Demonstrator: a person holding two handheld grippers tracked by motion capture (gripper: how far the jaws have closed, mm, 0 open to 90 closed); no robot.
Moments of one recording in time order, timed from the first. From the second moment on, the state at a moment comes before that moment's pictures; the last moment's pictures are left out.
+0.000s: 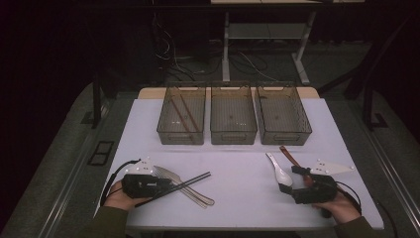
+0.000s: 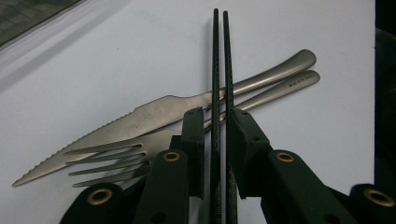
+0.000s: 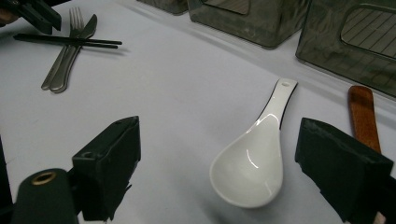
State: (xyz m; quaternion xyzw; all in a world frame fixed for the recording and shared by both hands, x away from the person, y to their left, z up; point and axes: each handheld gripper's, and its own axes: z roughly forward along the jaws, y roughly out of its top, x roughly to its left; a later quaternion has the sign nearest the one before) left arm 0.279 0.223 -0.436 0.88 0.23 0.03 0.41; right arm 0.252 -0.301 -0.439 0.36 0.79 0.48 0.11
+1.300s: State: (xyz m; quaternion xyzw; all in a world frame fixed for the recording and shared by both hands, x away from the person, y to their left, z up) left arm 0.284 0.219 -0.445 0.90 0.23 0.03 0.38; right arm 0.252 -0.300 -0.440 0.36 0.79 0.48 0.11
